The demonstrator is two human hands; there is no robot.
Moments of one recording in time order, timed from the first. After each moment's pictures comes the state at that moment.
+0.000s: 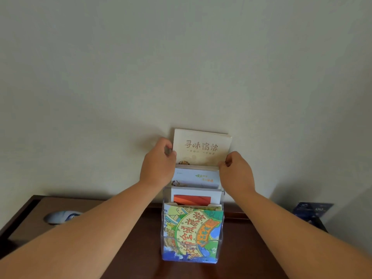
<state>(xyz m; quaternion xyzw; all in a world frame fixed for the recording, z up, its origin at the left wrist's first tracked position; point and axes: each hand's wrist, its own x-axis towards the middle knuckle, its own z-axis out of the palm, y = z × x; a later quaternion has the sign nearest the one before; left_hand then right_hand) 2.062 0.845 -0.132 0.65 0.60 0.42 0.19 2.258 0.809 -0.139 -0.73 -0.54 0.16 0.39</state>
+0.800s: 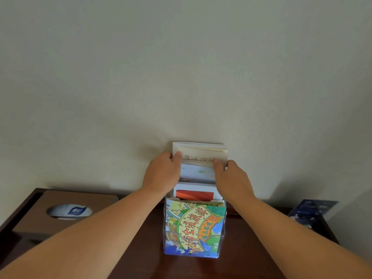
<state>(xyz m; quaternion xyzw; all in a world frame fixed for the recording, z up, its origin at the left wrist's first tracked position) 2.067 0.830 -0.144 0.65 0.65 0.32 0.22 2.242 0.796 -0.151 -0.76 -0.54 0.21 0.30</state>
